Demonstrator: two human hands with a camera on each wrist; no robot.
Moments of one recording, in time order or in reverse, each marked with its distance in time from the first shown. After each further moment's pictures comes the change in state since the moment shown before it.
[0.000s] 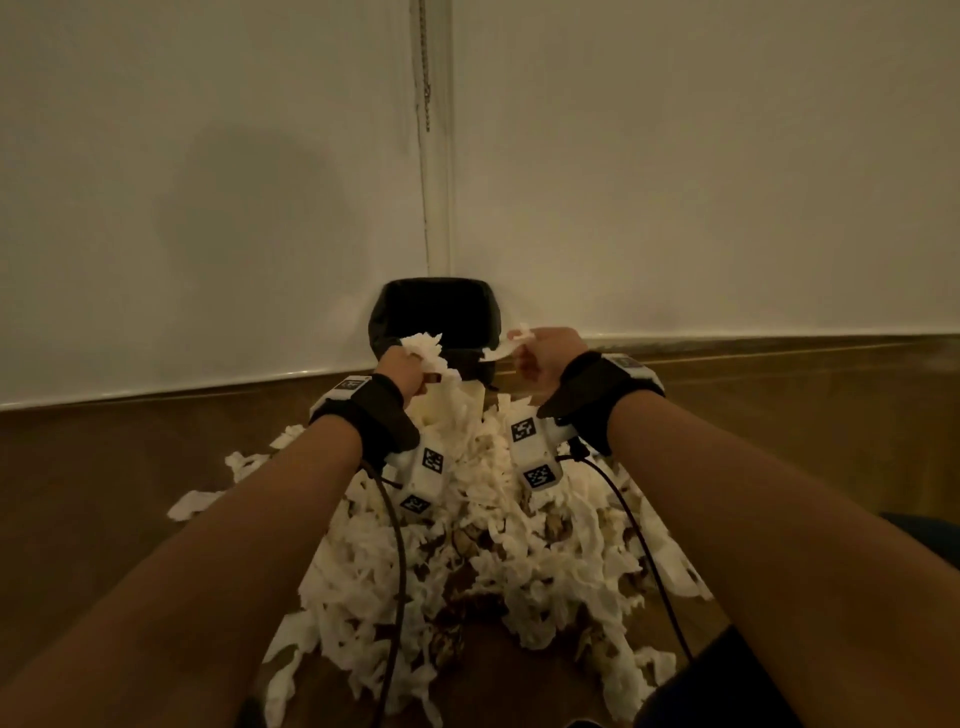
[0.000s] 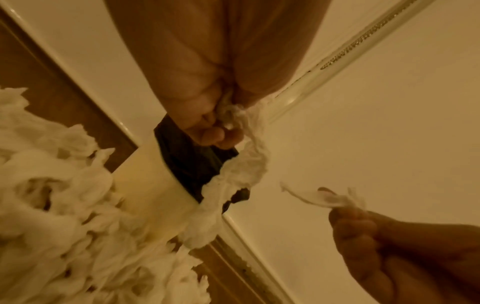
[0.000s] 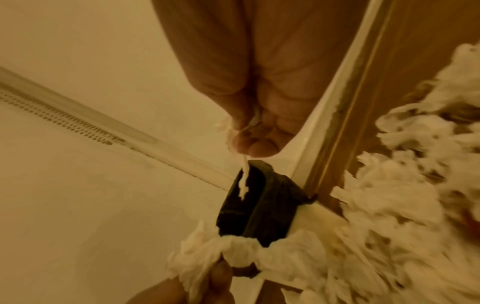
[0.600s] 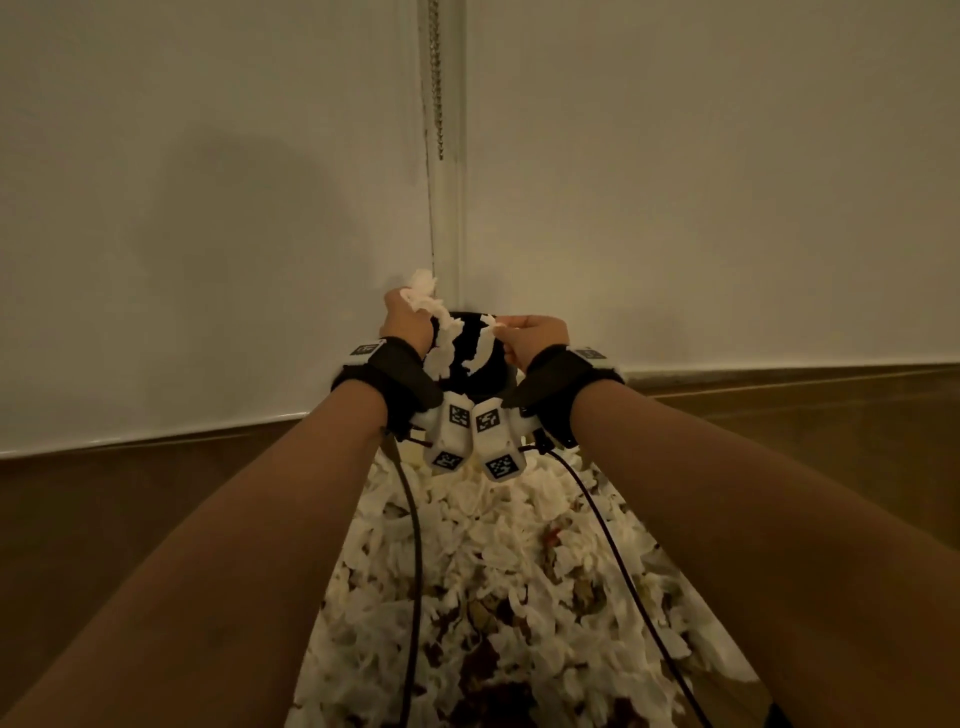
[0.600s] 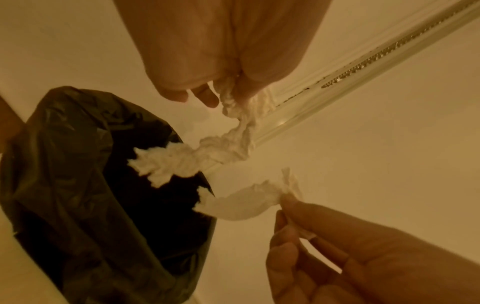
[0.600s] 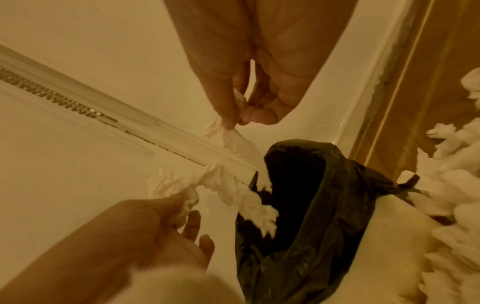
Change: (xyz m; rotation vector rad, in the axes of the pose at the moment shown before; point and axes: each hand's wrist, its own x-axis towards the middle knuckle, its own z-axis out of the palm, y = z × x) left_hand 0.095 0.071 -0.002 -0.181 0.128 0.188; right_hand 0.098 -0.027 0.049 -0.126 0.173 -0.174
